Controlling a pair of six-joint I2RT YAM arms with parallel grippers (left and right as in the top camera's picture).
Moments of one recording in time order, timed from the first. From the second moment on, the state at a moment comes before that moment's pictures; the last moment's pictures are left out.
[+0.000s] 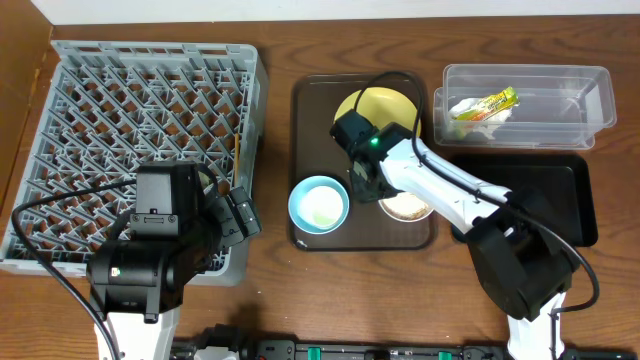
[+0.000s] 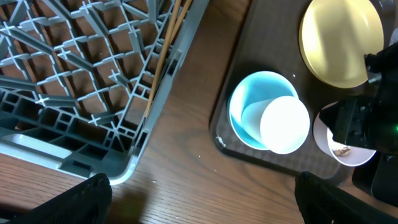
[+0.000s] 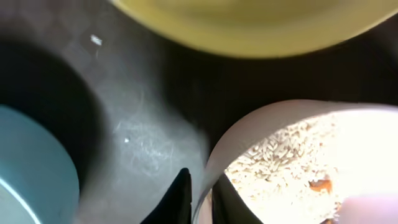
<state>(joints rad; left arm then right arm) -0.05 0.95 1.20 -1.32 0.05 -0.46 0.70 2.05 1.51 -0.92 0.10 0.54</state>
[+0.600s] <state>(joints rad) -0.05 0.95 1.20 -1.32 0.05 -0.46 0.70 2.06 1.48 -0.91 0.10 0.66</state>
